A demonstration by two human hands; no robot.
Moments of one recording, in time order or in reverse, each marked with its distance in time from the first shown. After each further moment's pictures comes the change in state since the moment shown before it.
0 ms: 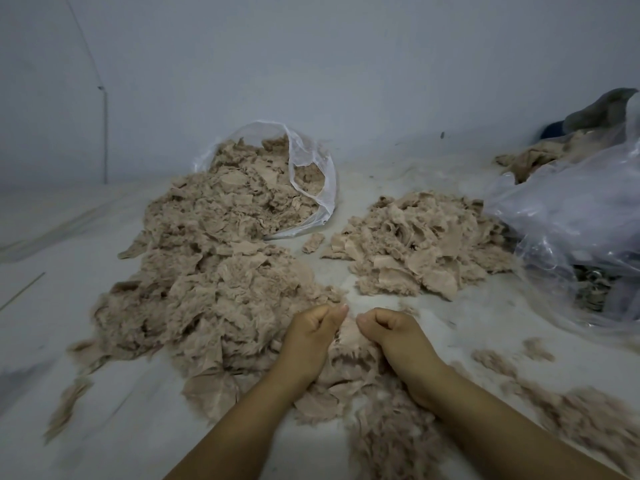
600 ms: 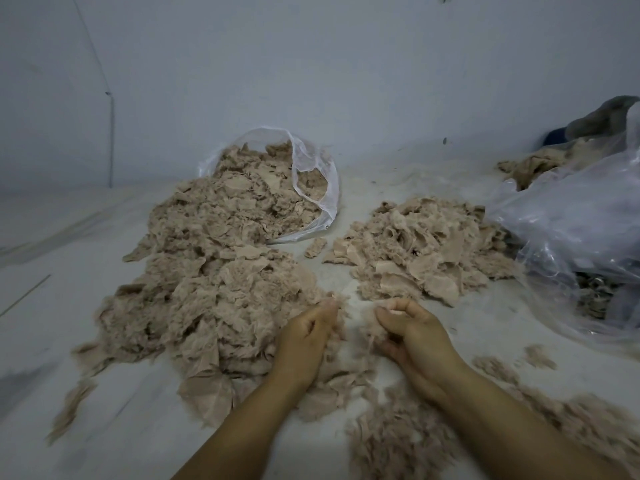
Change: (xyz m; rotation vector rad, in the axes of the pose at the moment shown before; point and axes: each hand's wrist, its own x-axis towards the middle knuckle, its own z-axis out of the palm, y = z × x) left_hand -0.001 -0.002 -0.007 0.009 0.092 -0.038; right_hand 0.007 -0.006 -0.013 0.511 0.106 0.144
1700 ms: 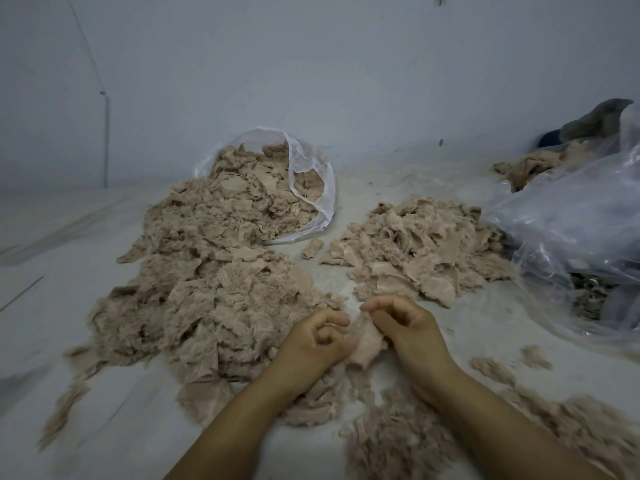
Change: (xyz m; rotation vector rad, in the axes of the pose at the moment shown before) left_hand -0.007 0.008 -0.005 -0.114 -0.313 -0.116; right_hand -0.002 0.004 0.001 -0.417 -0.001 -0.286
